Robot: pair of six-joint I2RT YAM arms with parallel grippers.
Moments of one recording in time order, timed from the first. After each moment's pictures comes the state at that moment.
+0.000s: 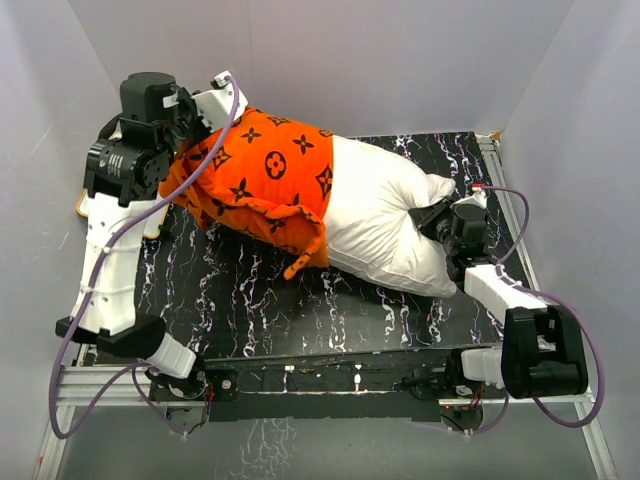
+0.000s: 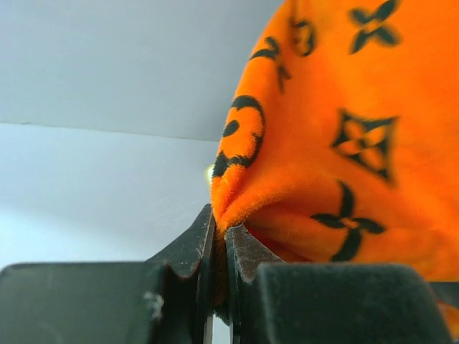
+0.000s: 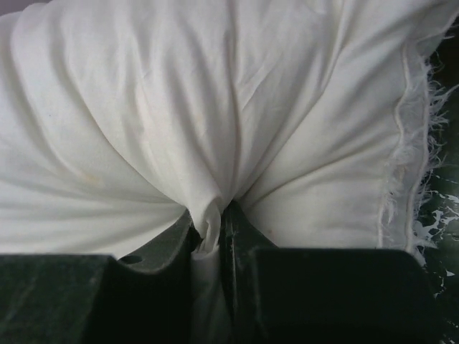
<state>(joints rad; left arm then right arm) -0.33 1.54 2.23 -1.13 -0.22 0.90 0.06 1.25 0.54 0.39 -0.14 0.71</state>
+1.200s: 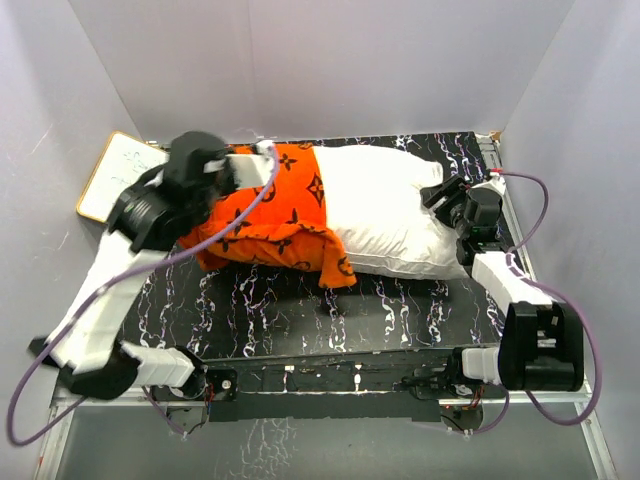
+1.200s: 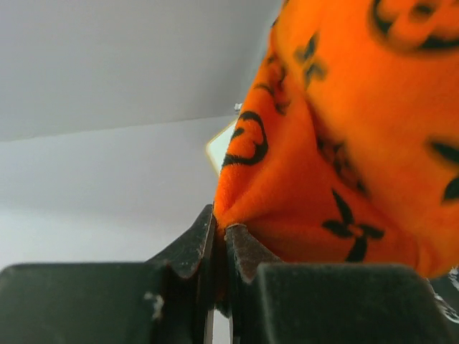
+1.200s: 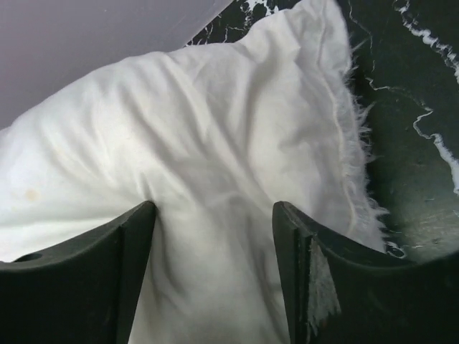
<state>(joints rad) -0.66 1.24 1.79 -1.02 -0.62 1.02 -0.06 1.31 0.67 0.33 -0.11 0.72</state>
